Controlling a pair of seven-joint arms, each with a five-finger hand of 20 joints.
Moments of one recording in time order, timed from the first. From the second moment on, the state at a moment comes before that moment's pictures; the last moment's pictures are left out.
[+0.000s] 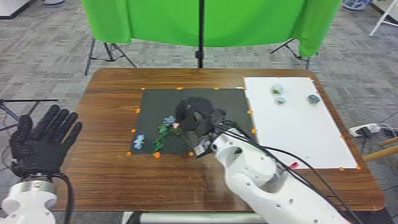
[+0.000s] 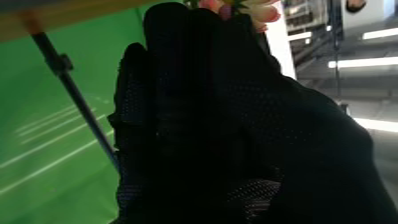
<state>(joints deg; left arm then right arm) 131.1 -58.4 -103.3 -125.3 3.9 15.8 21.9 -75.5 -64.4 42.8 -105.5 -135.1 3.5 13.4</state>
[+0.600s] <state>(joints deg) 130.0 -58.4 -102.1 -125.1 3.9 15.8 21.9 -75.2 -67.9 41.1 -95.7 -142.9 3.6 14.2</state>
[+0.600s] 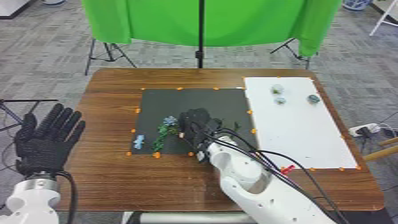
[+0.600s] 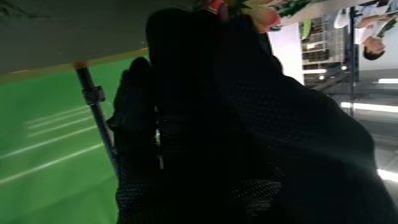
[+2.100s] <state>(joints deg) 130.5 -58.6 -102.3 -125.4 3.1 15.7 23.1 -79.4 -61.5 69.8 -97.8 -141.2 -1.3 31.1</state>
